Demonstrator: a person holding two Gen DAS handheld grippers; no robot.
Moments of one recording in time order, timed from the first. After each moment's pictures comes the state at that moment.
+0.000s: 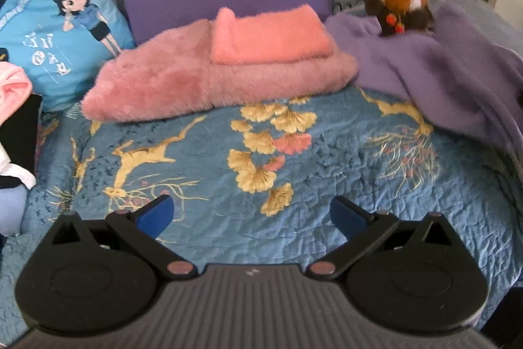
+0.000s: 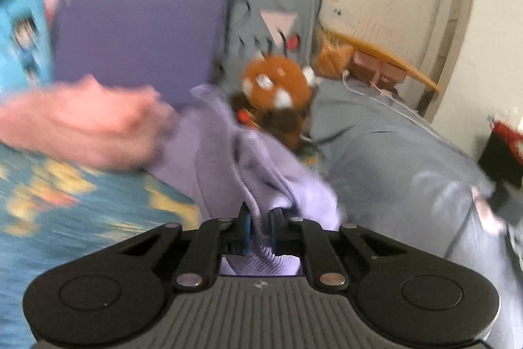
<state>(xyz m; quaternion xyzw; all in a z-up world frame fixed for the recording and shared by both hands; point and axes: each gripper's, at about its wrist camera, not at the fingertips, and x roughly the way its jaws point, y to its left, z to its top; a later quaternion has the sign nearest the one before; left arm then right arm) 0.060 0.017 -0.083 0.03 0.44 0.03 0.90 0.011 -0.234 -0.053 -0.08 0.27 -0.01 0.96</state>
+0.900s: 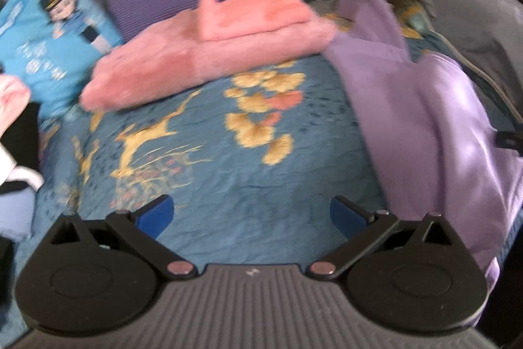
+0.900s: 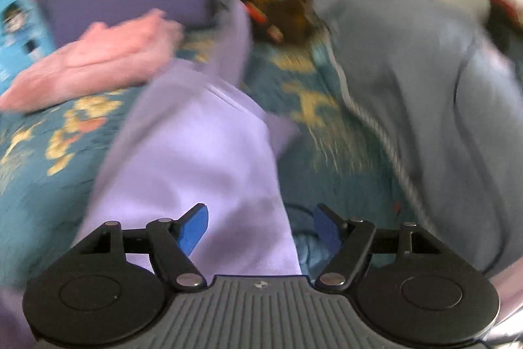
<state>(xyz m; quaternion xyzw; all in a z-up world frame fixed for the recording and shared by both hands) 0.017 0.009 -0.103 0.11 0.45 -0.02 0.89 -0.018 -0.262 -0.141 0.05 0.43 -0.05 0.90</state>
